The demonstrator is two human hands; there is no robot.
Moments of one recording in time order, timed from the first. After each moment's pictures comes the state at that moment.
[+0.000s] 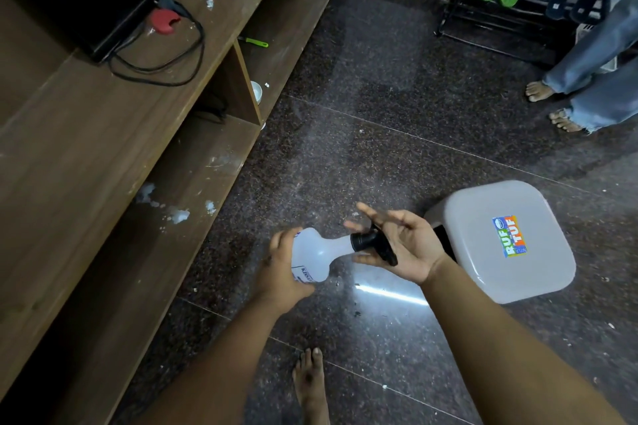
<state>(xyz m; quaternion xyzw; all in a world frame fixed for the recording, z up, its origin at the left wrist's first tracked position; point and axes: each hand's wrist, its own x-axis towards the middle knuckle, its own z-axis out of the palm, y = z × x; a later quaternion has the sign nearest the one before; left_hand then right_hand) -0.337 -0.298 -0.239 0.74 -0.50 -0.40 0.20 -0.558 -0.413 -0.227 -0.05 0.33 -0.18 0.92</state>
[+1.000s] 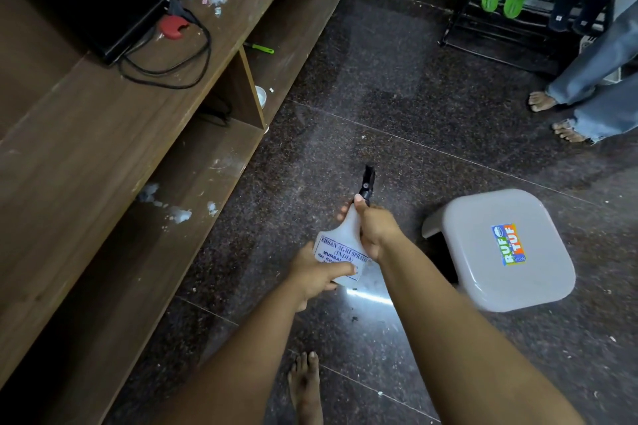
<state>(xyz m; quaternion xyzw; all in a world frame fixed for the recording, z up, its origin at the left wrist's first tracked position) -0.390 -0.326 -0.212 0.68 -0.20 -0.65 0.28 -0.491 -0.427 -0.211 -0.15 0.61 -0.26 0.73</state>
